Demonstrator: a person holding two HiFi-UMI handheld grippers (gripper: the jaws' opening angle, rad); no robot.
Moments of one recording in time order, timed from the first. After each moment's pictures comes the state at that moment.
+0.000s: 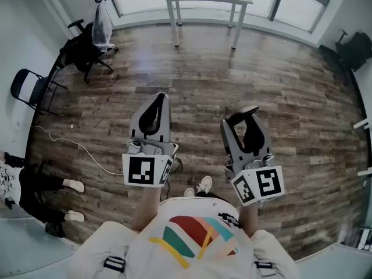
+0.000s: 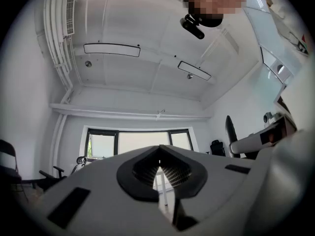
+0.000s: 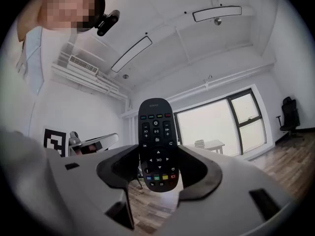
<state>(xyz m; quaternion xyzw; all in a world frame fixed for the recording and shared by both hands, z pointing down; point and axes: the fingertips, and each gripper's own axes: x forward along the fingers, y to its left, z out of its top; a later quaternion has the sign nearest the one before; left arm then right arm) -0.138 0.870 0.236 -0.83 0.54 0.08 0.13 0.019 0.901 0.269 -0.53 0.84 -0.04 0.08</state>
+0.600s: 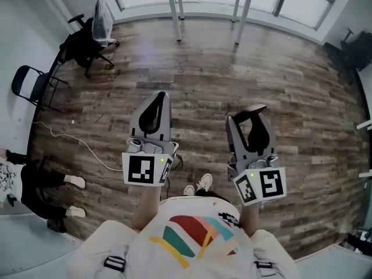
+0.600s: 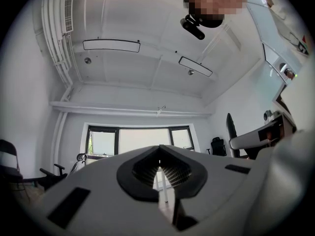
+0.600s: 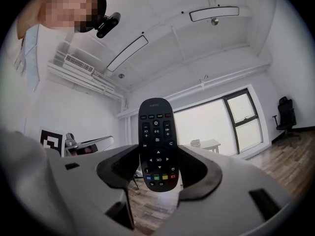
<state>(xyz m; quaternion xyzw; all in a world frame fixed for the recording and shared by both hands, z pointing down) -0.131 0.855 0.252 -0.83 0.55 0.06 0.12 0.037 0.885 0.279 -0.55 0.83 -0.04 0.08</state>
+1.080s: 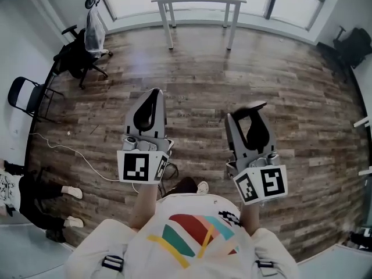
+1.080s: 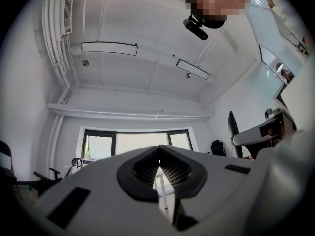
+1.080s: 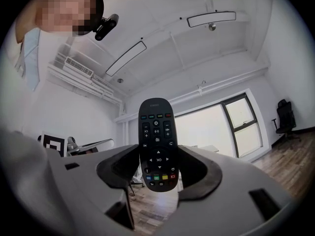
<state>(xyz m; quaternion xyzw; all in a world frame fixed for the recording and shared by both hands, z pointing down) -0.097 0.821 0.240 -0.83 0.54 0.08 0.14 0.080 0.859 0.265 -0.56 0.82 -0.02 0.11</state>
